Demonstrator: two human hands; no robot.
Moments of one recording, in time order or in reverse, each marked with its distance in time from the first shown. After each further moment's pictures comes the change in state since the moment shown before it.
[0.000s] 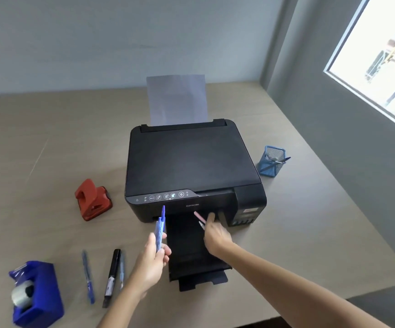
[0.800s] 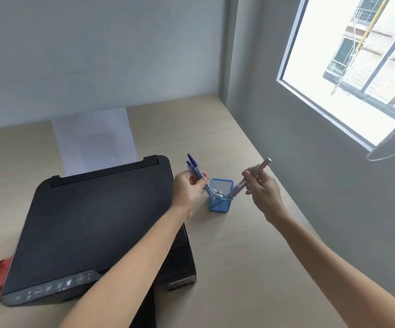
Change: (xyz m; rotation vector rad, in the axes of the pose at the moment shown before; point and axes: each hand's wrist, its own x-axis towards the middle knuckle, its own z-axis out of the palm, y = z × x) left_hand 0.200 0.294 0.209 -0.339 -0.057 0.227; right_hand 0.099 0.227 -0.265 0.970 0.561 -0.069
